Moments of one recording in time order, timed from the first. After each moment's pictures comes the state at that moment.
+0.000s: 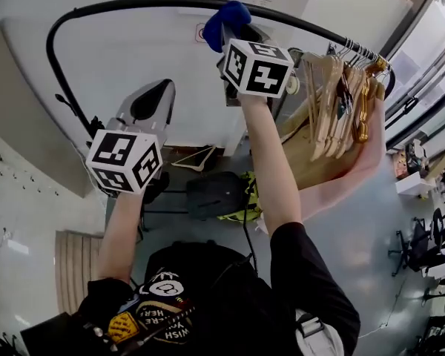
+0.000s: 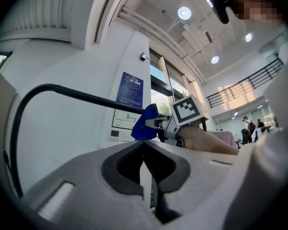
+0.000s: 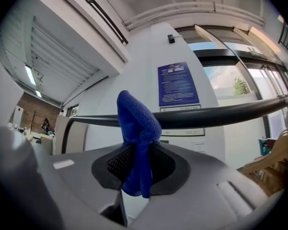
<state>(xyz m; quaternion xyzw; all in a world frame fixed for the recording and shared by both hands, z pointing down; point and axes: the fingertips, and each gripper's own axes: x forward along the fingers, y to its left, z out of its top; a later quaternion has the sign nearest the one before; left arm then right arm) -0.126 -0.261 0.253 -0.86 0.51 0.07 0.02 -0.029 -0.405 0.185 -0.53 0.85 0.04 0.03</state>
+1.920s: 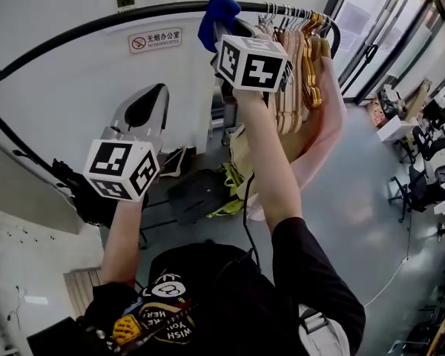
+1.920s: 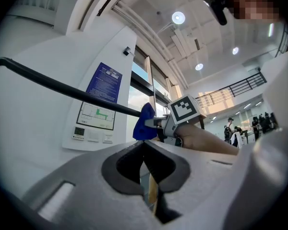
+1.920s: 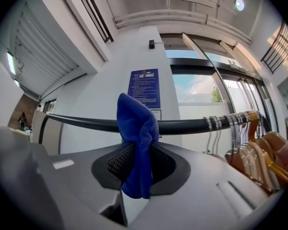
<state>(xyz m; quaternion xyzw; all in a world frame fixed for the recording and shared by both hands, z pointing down) 0.010 -0.280 0.247 -0.91 0.40 0.07 0.03 0.143 -0.401 0.177 -0.63 0.78 0.04 0.03</state>
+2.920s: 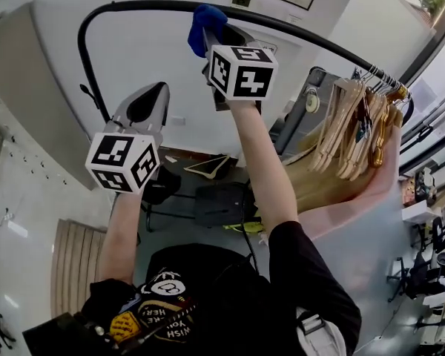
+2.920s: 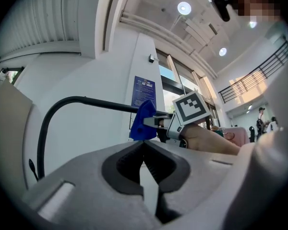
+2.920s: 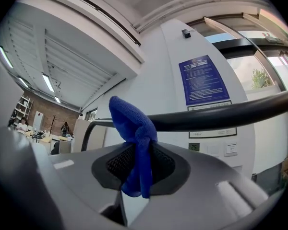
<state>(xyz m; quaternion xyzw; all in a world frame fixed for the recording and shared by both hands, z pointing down) -0.200 -0.255 0.252 -0.81 0.58 0.07 0.03 -0.146 -0.393 0.182 -0.43 0.90 0.05 0.03</state>
